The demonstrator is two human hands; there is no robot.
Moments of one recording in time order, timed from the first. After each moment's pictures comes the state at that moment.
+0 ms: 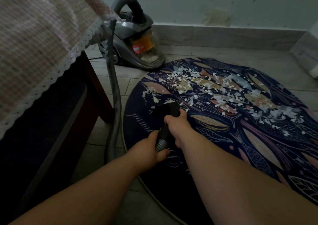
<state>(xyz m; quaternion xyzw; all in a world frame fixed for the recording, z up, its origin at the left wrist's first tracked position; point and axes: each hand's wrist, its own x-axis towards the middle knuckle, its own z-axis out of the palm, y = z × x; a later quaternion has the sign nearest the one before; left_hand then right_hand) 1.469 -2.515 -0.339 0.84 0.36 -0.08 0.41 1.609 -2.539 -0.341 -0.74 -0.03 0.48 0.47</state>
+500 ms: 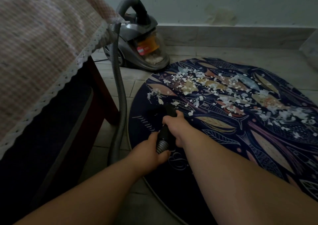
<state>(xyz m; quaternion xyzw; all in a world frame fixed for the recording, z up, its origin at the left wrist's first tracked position) 1.460 -2.504 -0.340 0.83 0.38 -0.07 0.41 1.597 -2.515 -0.341 -0.72 -0.03 0.53 0.44</state>
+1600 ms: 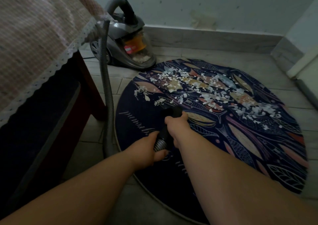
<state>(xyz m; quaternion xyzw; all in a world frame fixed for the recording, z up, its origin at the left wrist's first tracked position) 1.467 -2.540 -0.327 0.85 0.30 -0.11 0.42 1.604 -2.572 -0.328 -0.78 0.04 0.43 0.44</state>
